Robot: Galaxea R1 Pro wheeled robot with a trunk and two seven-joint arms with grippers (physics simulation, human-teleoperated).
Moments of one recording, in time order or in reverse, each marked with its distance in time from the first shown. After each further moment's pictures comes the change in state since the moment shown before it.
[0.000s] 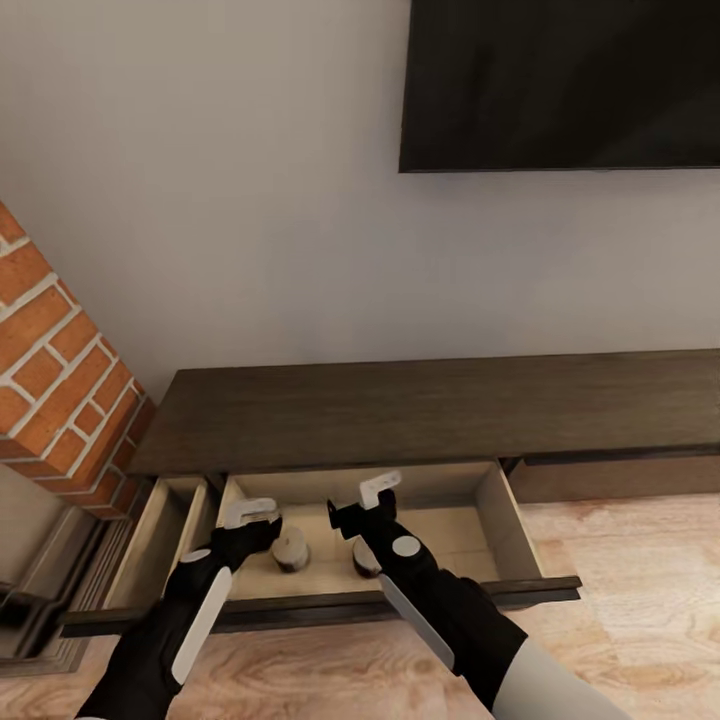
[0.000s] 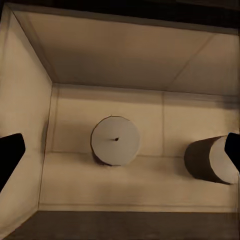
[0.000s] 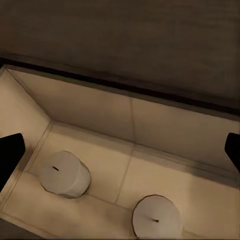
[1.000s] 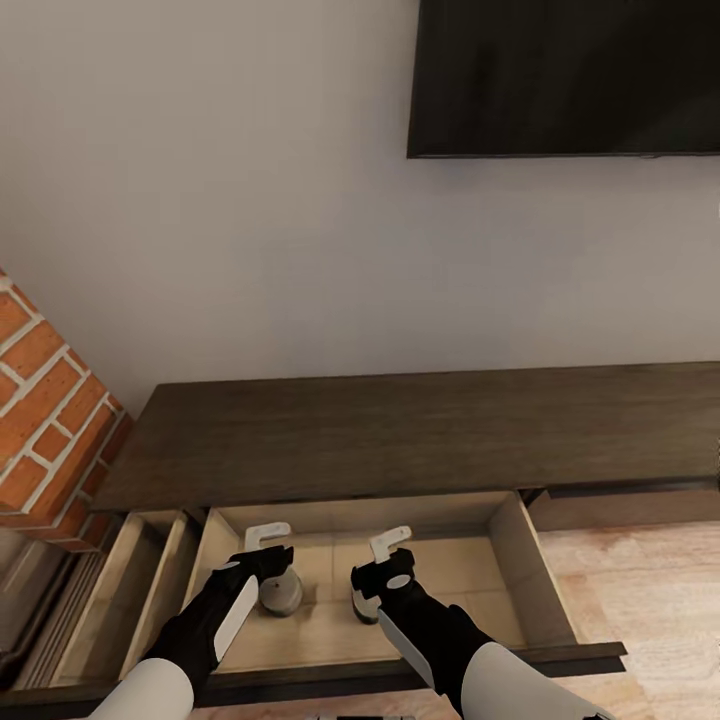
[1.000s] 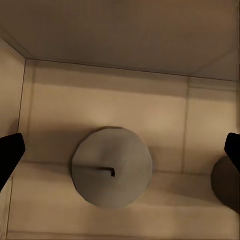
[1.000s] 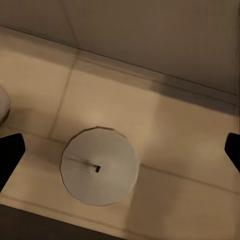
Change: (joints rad) left arm -0.165 -0.064 0.004 0.525 -0.011 -0.182 0.005; right arm -0.040 0.115 -0.007 0.535 0.001 -0.018 -0.027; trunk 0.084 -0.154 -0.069
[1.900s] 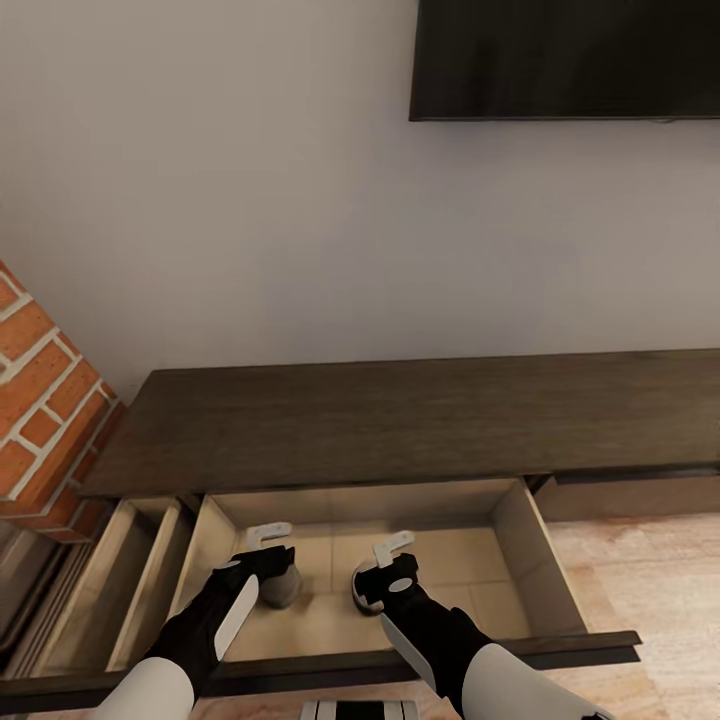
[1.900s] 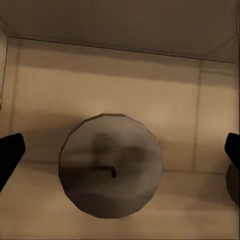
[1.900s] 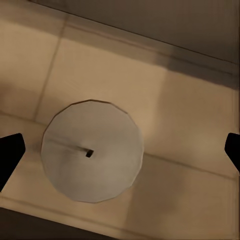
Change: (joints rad) left arm -0.001 0.000 -0.004 -0.003 0.006 0.011 -0.004; right arm 0.000 0.000 0.000 0.030 -0.001 0.000 -0.001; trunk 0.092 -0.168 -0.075
